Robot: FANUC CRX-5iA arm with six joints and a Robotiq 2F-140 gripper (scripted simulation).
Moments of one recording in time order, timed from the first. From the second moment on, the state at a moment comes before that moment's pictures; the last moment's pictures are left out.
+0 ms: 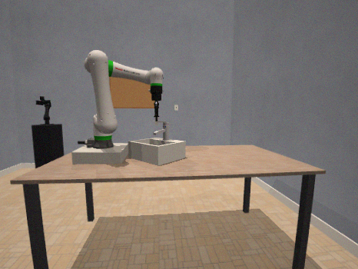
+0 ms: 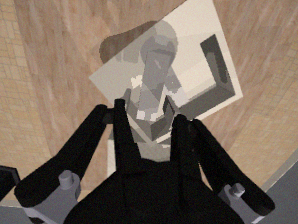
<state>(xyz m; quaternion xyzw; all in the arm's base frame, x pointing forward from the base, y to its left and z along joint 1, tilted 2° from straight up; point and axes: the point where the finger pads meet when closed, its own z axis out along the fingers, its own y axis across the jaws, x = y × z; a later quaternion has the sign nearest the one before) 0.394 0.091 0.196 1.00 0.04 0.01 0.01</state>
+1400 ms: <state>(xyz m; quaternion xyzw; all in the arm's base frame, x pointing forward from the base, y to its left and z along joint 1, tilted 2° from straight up) 0.394 0.091 0.202 1.00 0.04 0.01 0.01</state>
